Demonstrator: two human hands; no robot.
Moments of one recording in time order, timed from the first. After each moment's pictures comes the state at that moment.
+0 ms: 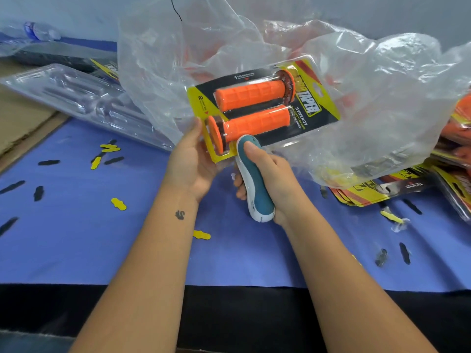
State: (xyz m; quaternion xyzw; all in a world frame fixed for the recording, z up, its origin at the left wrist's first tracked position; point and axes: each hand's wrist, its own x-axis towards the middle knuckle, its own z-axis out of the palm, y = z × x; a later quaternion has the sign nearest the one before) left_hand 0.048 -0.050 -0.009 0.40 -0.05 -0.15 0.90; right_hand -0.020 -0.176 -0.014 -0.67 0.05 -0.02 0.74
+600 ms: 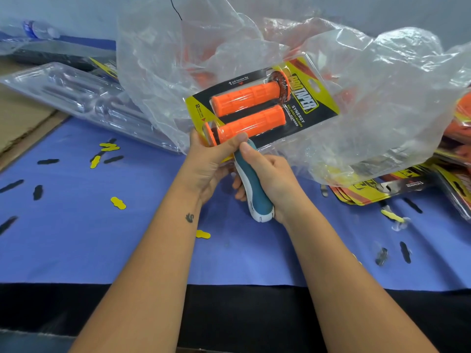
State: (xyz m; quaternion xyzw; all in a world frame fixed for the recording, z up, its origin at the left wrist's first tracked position) left_hand 0.036 -0.058 -0.012 0.51 -0.12 -0.10 0.85; right_hand -0.017 -0.178 -0.018 -0.71 0.05 -0.02 0.70
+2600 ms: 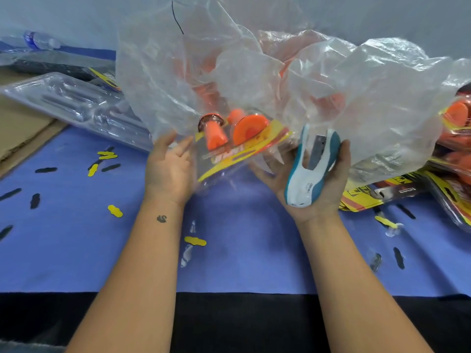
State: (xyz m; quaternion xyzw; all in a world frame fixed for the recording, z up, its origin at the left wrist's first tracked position) left_hand 0.052 -0.024 -0.015 0.25 0.04 -0.17 0.95; right_hand -0.029 -0.224 -0.021 -0.22 -0.07 -0.08 0.97
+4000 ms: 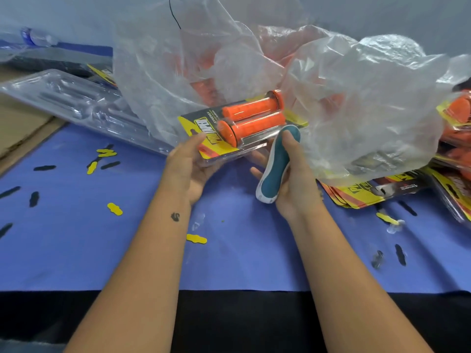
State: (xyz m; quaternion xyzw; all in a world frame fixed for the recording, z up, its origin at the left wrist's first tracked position) left_hand 0.055 -0.047 -0.018 0.44 0.01 -0.12 0.89; right_hand -0.017 -0.198 -0.013 -0.49 0.08 -0.11 0.86
